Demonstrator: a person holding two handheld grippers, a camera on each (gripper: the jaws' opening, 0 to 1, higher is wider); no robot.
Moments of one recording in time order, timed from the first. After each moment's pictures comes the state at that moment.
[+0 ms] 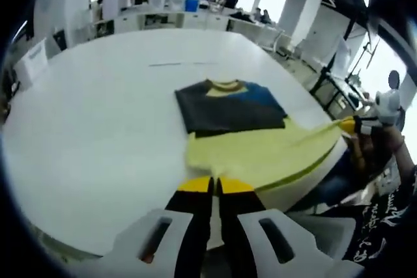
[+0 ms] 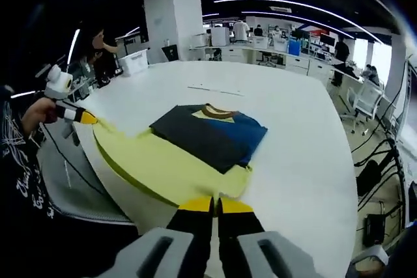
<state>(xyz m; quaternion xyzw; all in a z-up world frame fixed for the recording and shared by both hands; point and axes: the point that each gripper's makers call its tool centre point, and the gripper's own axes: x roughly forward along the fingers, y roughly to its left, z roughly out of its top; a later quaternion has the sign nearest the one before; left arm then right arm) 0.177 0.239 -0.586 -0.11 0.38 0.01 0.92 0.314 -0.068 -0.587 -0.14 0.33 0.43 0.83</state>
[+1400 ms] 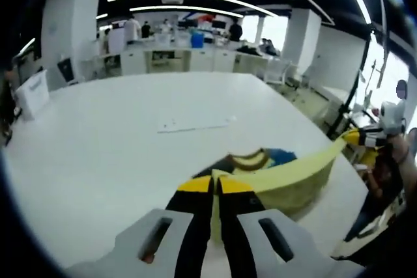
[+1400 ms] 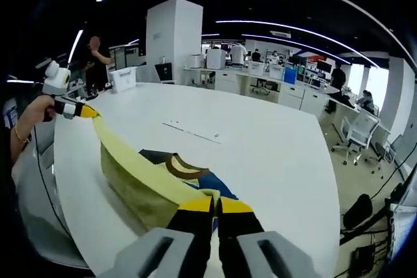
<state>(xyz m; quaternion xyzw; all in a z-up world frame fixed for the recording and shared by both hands) 0.347 0.318 -0.540 -0.09 0.28 0.05 0.96 0.478 -0.002 -0.556 -0.15 0.25 0.42 0.86</state>
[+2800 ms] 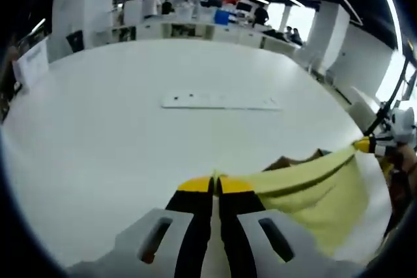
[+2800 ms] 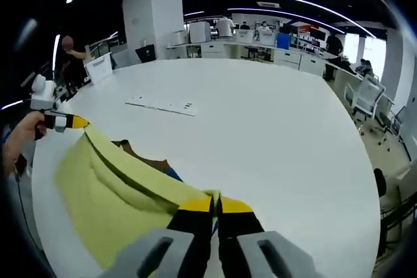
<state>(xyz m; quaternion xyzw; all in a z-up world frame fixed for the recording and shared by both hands) 0.446 0.372 -0.690 -0.13 0.34 0.11 0.92 0.586 0.052 -0.693 -0.13 0.35 0.39 0.84</state>
